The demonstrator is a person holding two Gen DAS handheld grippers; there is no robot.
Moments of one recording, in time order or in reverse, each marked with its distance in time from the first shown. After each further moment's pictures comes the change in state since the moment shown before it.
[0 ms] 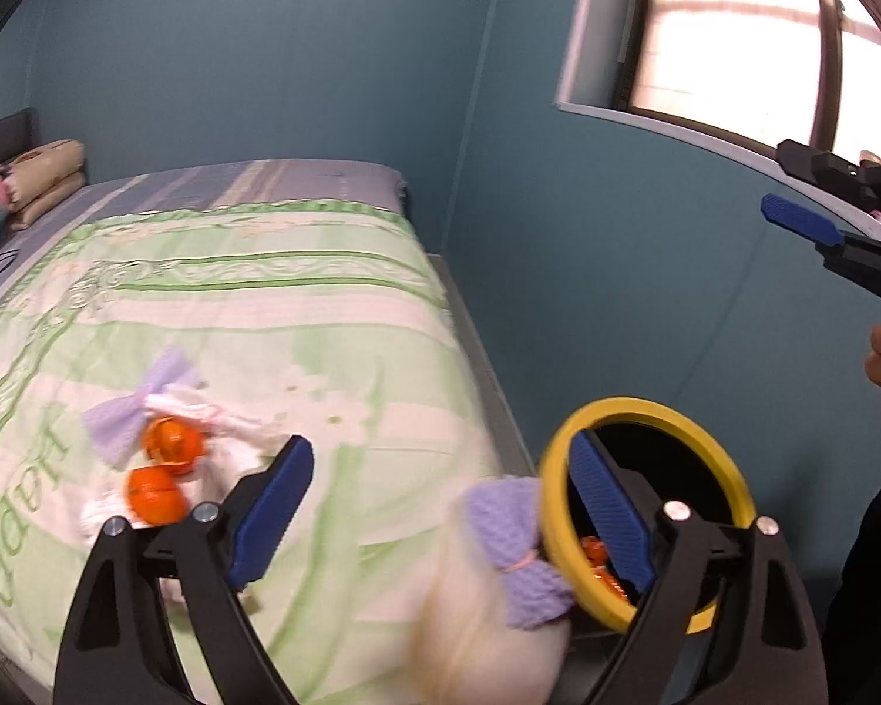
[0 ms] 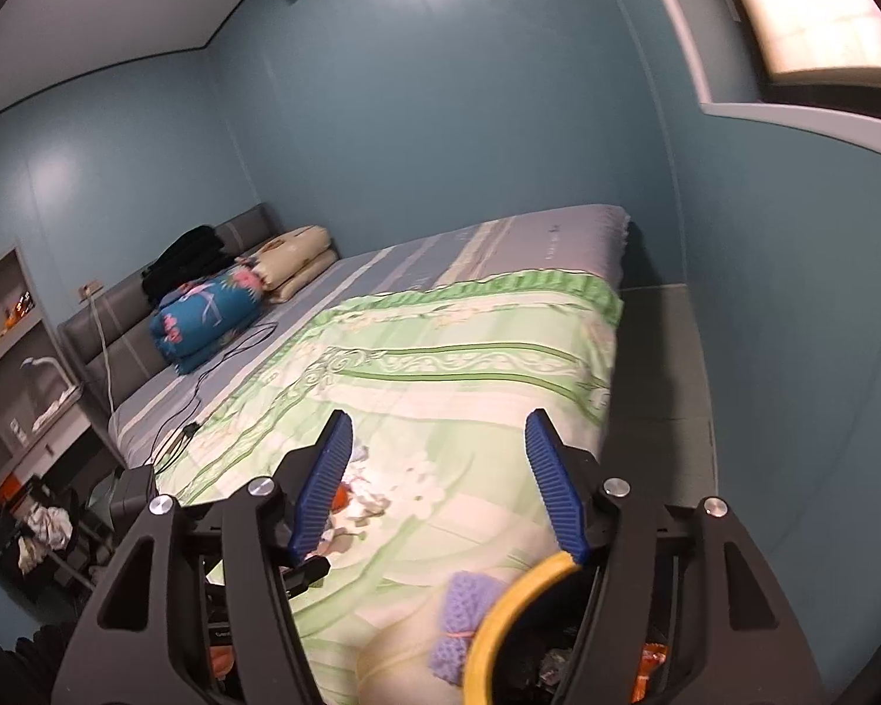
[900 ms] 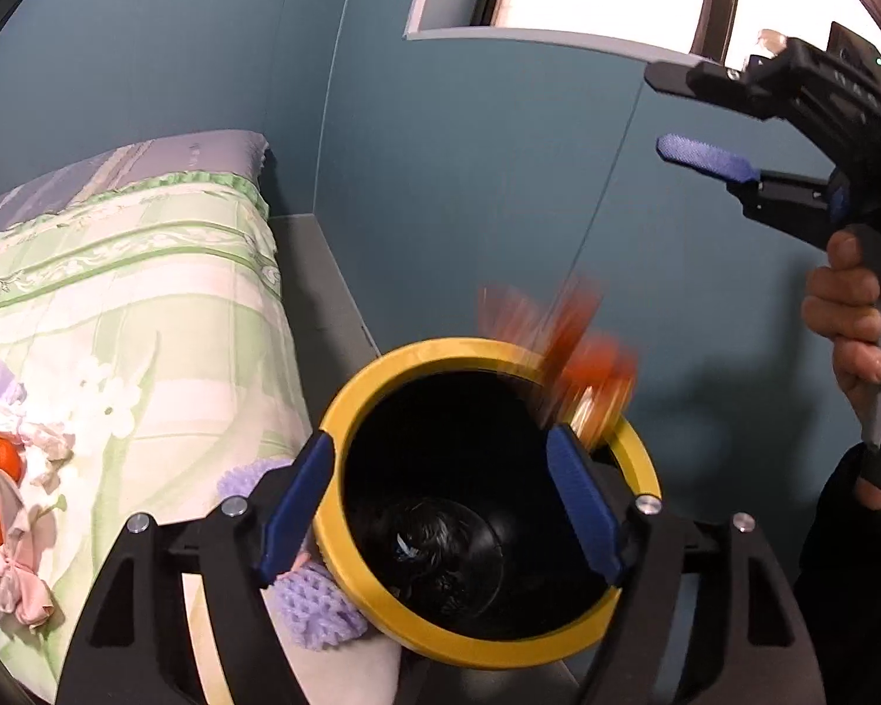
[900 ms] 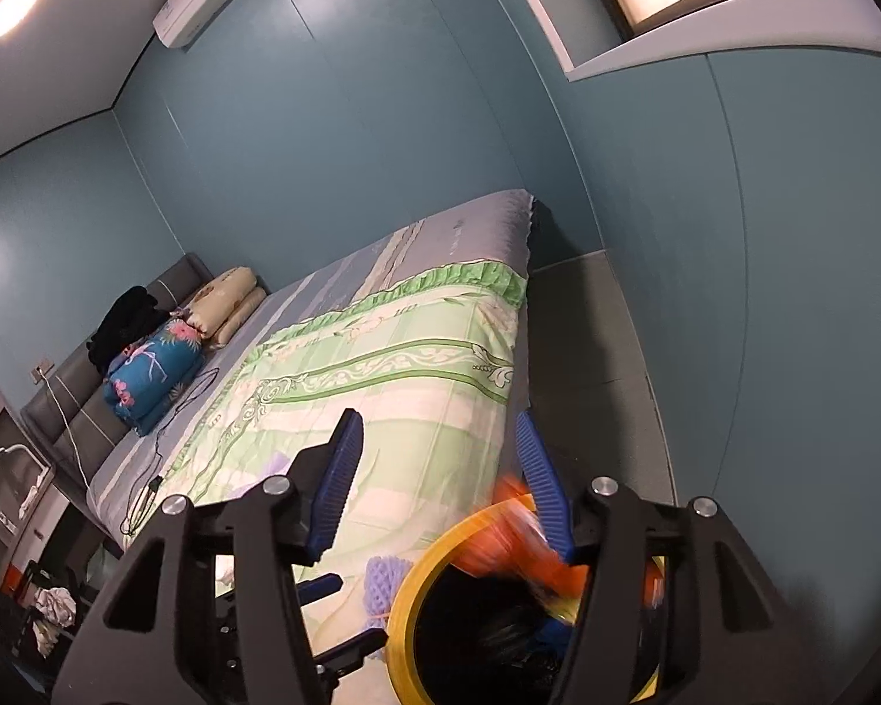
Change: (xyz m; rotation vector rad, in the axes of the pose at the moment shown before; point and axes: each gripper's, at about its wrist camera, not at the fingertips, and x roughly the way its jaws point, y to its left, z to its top) left arm 0.061 -0.133 -0.025 0.149 0.114 -0.256; right arm -0.050 -0.091 -0.024 0.216 -0.030 -0.145
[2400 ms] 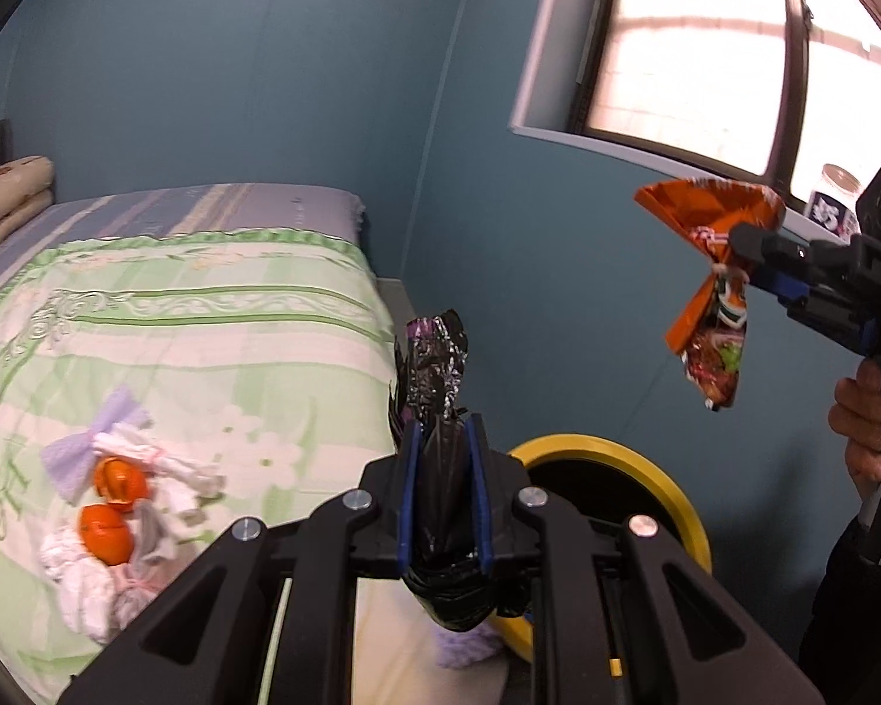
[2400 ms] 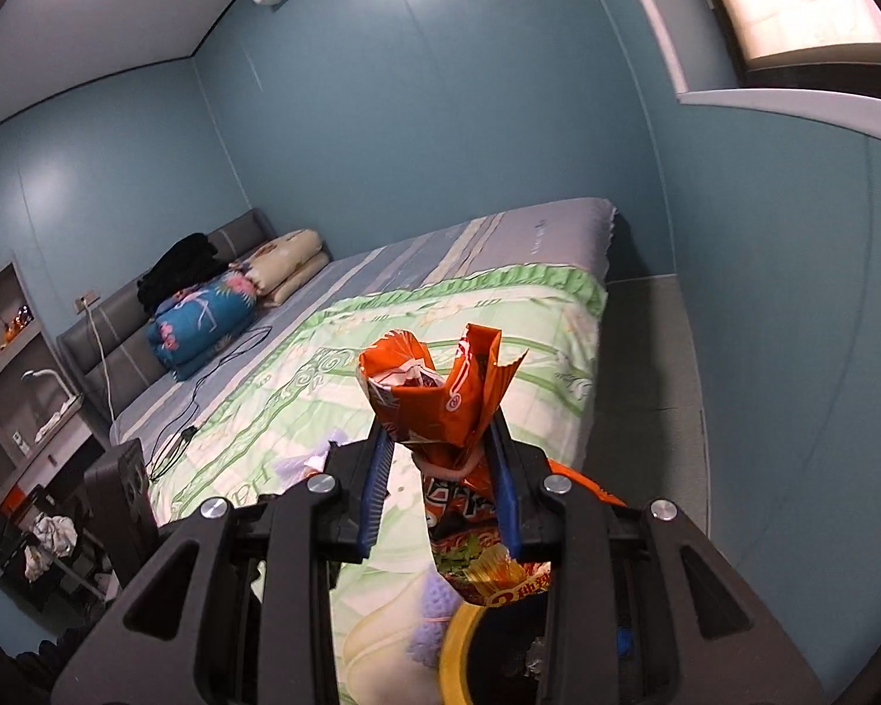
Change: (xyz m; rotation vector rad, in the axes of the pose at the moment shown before) left arm -0.077 0.073 0.026 -0.106 -0.164 0.137; right arm 0.008 0.055 0.004 -0.168 0.028 0.125
